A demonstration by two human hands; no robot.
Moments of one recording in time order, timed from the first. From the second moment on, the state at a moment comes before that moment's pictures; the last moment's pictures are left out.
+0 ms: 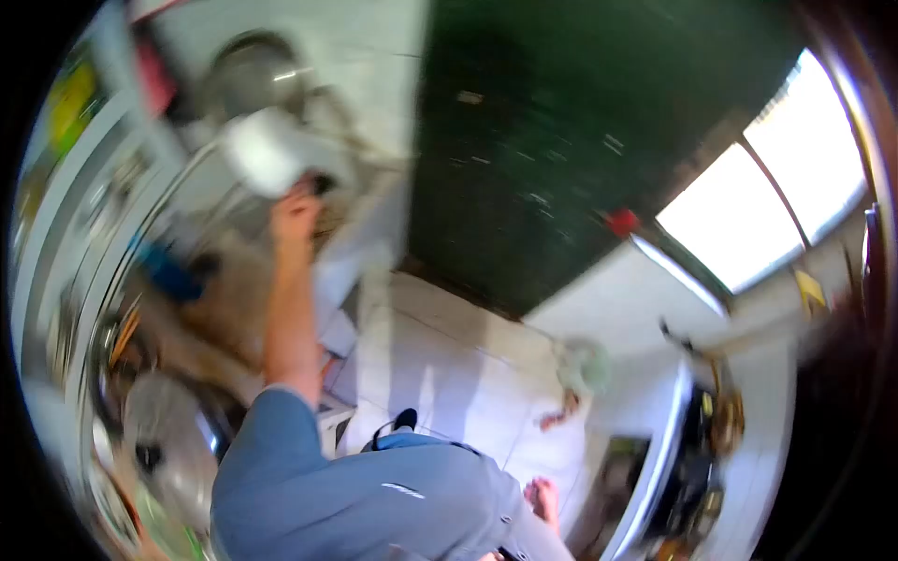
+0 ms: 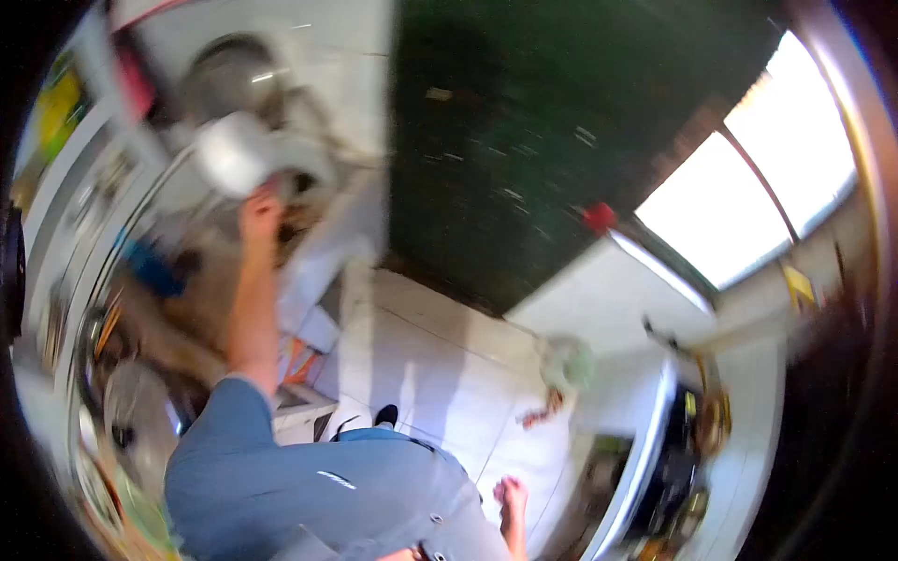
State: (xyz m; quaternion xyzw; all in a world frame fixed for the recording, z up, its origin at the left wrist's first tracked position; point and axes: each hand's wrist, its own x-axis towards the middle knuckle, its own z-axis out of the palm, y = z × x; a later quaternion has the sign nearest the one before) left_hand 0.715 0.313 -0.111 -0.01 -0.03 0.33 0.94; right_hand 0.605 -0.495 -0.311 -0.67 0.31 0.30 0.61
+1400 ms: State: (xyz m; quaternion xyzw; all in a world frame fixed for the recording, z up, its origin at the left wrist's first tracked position) left_hand 0.638 -0.466 -0.084 0.59 -0.16 -0.44 0.66; right_hand 0.463 -0.629 -0.126 -0.54 0.24 -0.19 0.78
